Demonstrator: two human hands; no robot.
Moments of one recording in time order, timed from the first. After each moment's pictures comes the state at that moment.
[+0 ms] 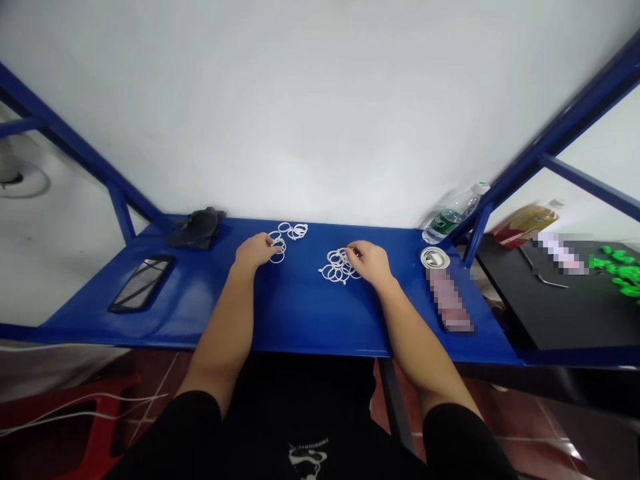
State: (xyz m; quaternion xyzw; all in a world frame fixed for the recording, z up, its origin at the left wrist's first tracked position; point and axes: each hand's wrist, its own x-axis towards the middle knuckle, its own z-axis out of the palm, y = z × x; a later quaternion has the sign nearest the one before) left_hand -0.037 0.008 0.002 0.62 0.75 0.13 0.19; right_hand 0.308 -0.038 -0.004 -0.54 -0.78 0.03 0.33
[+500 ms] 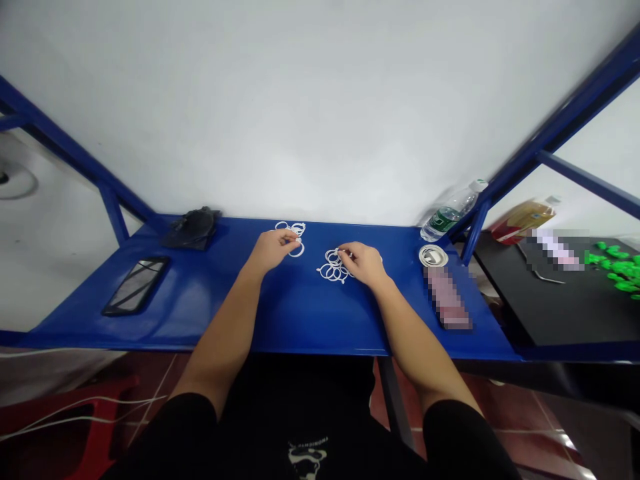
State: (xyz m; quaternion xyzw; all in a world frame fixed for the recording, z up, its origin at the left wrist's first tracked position) left_hand 0.005 -0.004 0.005 0.72 0.54 0.36 0.24; right_hand 0.302 -0.042 -0.008 -0.49 -0.81 0.06 0.33
